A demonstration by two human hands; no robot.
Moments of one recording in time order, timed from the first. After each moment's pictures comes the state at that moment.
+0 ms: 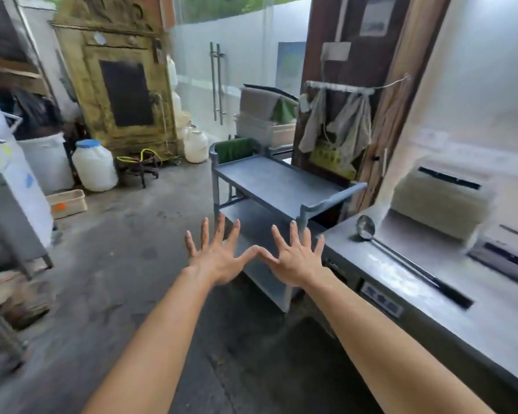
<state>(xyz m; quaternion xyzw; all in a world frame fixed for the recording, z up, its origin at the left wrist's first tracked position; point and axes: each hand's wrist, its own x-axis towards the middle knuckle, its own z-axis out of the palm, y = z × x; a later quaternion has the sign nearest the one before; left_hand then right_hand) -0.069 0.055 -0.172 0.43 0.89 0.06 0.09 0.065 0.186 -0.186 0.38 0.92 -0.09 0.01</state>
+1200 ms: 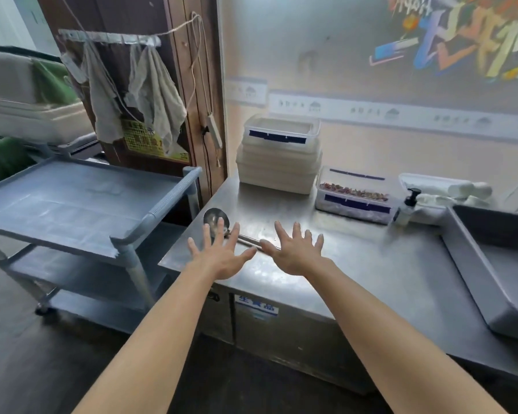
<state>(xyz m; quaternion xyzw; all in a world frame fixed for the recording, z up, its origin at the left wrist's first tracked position) 0.123 0.563 -0.263 0.68 0.72 -0.04 0.16 0.313 0.583 -0.250 0.66 0.73 -0.18 0.03</state>
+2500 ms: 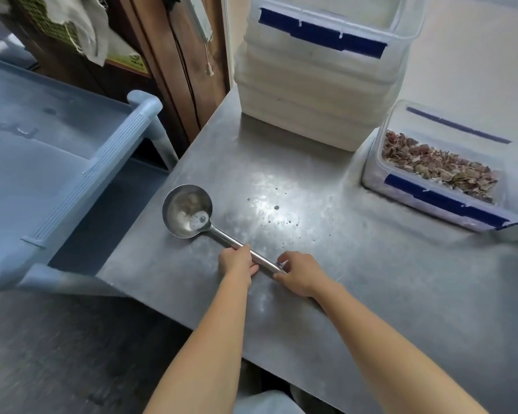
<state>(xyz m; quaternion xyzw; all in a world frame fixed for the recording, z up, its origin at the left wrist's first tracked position) 0.181 0.860 -0.515 -0.06 0.74 0.39 0.54 0.338 0.871 -0.474 0.60 0.67 -0.43 0.12</state>
